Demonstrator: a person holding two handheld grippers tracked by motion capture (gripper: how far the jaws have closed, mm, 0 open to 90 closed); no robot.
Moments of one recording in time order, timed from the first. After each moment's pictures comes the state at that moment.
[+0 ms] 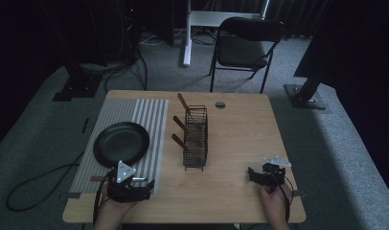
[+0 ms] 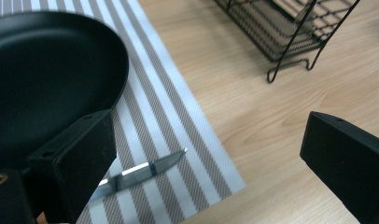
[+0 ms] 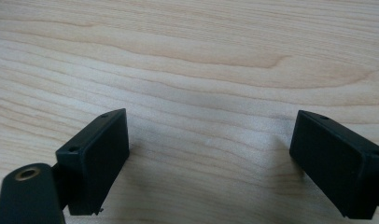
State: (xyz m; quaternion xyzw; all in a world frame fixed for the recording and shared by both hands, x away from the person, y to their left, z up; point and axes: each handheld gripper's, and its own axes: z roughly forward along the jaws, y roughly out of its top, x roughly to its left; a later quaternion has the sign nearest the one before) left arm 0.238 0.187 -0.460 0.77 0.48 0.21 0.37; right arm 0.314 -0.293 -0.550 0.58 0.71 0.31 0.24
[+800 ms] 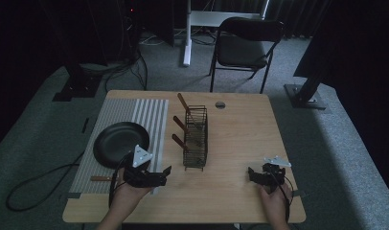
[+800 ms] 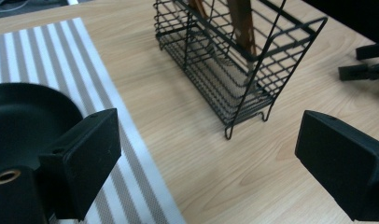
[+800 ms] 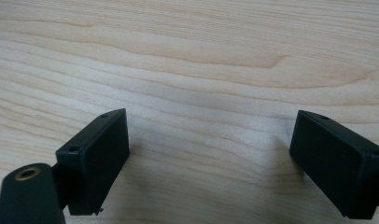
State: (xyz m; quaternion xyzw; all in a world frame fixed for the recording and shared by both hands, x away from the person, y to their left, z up) left arm 0.267 0.144 -0.423 0.78 0.44 0.20 0.41; right arm 0.314 -0.293 -0.550 0.58 0.71 0.31 0.24
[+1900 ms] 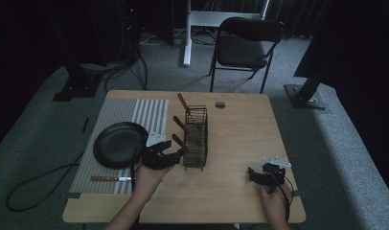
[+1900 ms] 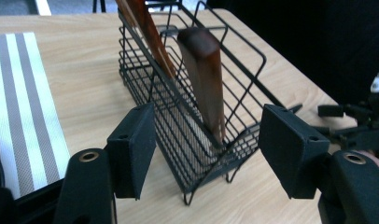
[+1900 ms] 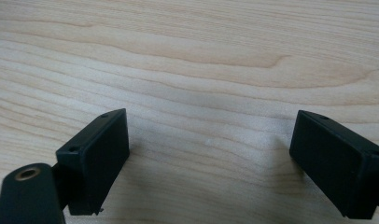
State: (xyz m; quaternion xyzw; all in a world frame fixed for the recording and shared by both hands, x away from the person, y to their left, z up) left arm 0.312 0.108 -0.418 0.74 0.46 0.14 0.47; right arm 0.314 -0.293 -0.550 0.58 0.71 0.31 0.24
